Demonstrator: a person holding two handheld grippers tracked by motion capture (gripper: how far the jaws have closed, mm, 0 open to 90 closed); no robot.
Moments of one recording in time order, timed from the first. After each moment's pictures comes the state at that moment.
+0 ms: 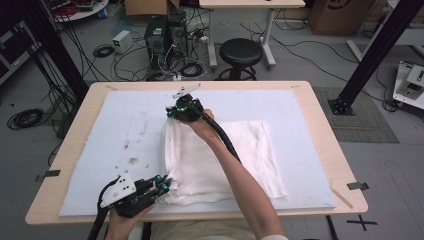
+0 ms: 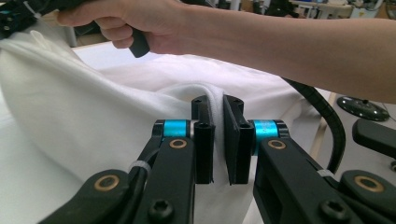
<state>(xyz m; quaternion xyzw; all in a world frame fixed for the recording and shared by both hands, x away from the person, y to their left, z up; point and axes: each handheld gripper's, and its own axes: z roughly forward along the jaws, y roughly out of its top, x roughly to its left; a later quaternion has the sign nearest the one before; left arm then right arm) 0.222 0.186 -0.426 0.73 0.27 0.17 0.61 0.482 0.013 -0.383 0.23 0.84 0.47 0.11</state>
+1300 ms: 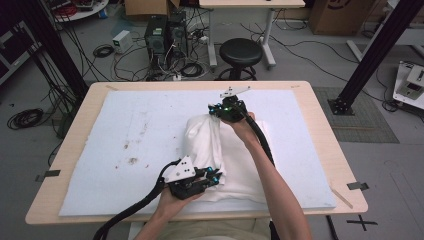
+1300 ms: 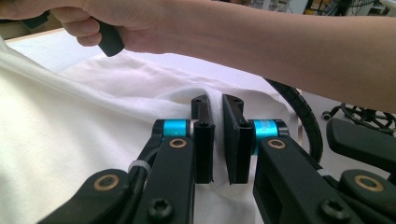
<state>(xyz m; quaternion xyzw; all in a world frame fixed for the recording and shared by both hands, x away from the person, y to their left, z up) 0.271 0.072 -0.426 0.77 0.19 0.09 0.60 0.483 -0.115 -0.388 0.30 0.82 0.47 0.15</state>
